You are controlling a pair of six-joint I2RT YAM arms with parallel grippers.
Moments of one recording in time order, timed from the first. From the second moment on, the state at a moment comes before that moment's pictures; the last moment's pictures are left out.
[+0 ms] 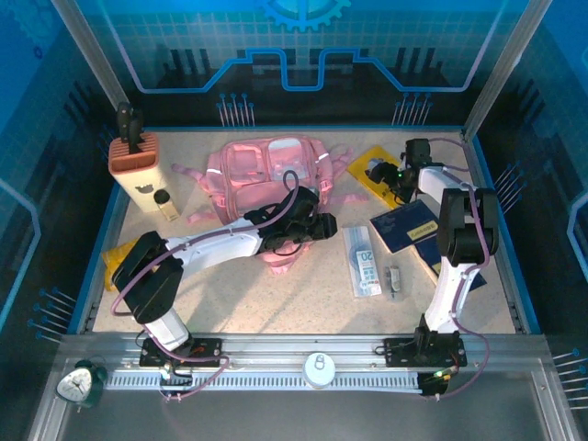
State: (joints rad) left arm -0.80 1.67 1.15 -0.23 0.04 -0.88; right arm -0.02 2.02 1.39 -0.40 -0.27 0.54
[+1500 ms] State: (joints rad) left arm -0.80 1.71 1.16 -0.19 -0.04 -0.95; right arm 0.03 1.94 1.29 -0.38 -0.31 0.58
